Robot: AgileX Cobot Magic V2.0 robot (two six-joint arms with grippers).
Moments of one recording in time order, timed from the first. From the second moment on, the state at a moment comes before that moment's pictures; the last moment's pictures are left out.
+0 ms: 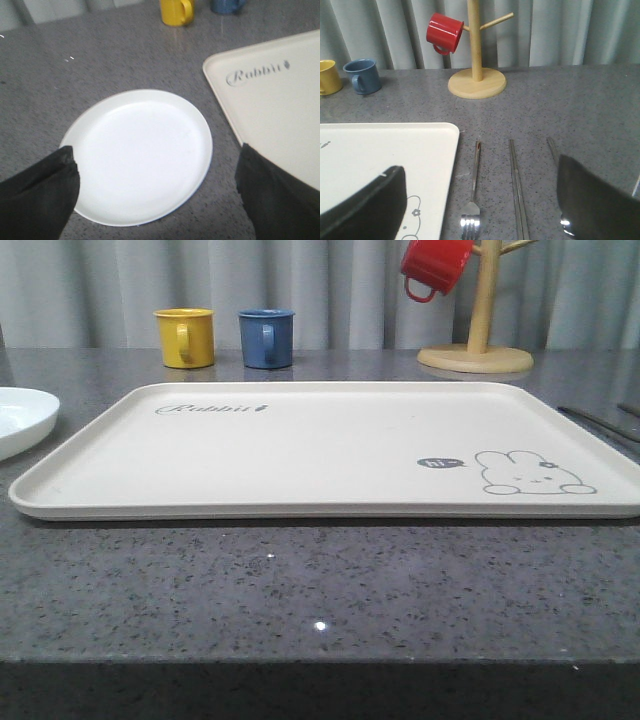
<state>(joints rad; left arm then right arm) -0.15 0.75 -0.71 -0.02 0.55 0.20 -0.01 0.39 -0.61 0.11 0.49 0.02</state>
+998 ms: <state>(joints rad) -0.27 1.56 -1.15 0.06 1.04 0.23 -0.01 0.39 -0.61 0.11 0.49 0.02</state>
